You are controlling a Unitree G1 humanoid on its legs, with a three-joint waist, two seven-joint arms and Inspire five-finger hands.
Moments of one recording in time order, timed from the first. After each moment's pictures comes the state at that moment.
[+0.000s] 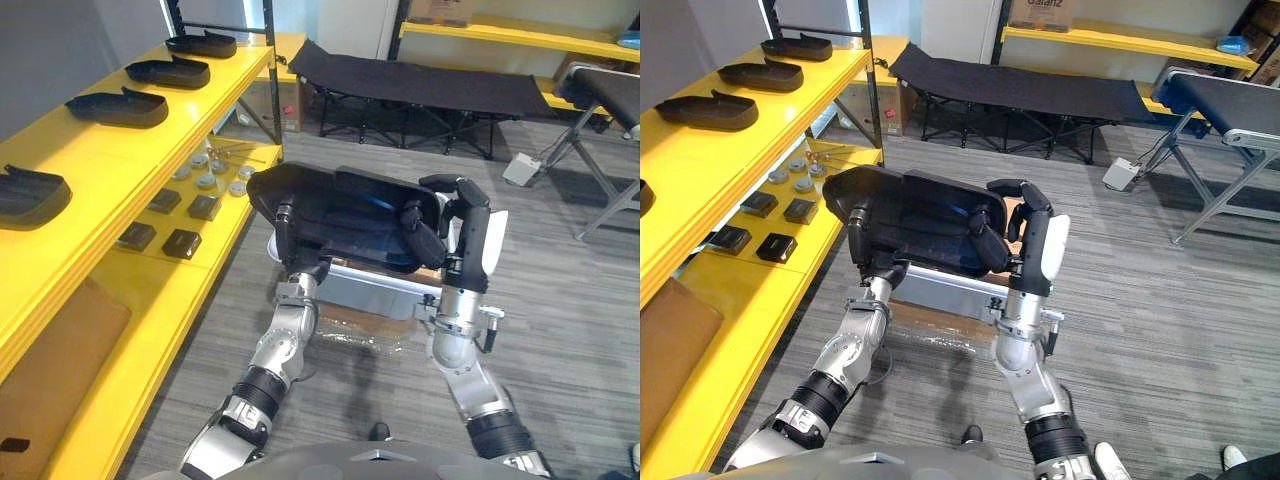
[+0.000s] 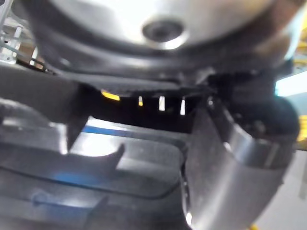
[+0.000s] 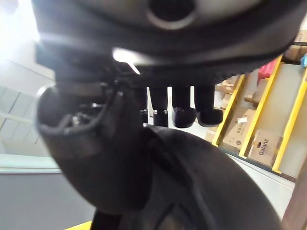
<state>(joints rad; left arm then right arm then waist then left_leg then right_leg) -0.26 -0.05 -0.36 0.47 -1.87 -0.19 -0.35 -0.01 -0.11 0.12 0.16 -0.49 -0.54 -0.73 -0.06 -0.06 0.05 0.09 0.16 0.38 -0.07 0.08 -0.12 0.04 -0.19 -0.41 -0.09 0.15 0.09</state>
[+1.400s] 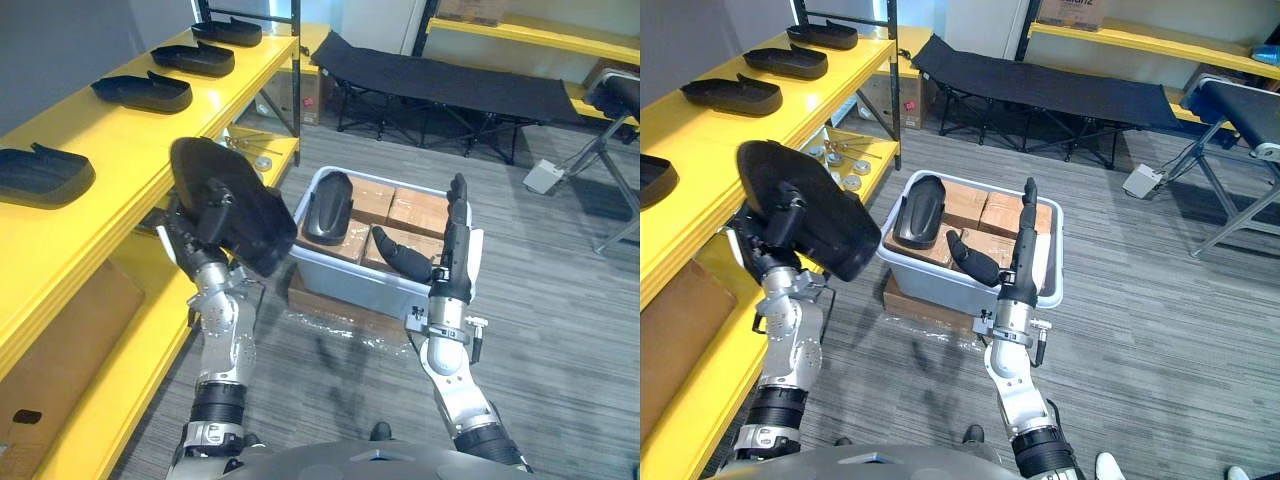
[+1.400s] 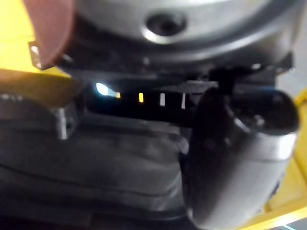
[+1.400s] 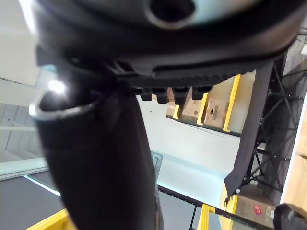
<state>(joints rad) -0.11 -0.01 0.09 0.10 -0.31 -0.39 0.41 0.05 -0.09 0.16 0.14 -0.22 -0.44 -0.49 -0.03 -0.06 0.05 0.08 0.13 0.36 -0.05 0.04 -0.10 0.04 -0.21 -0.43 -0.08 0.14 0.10</state>
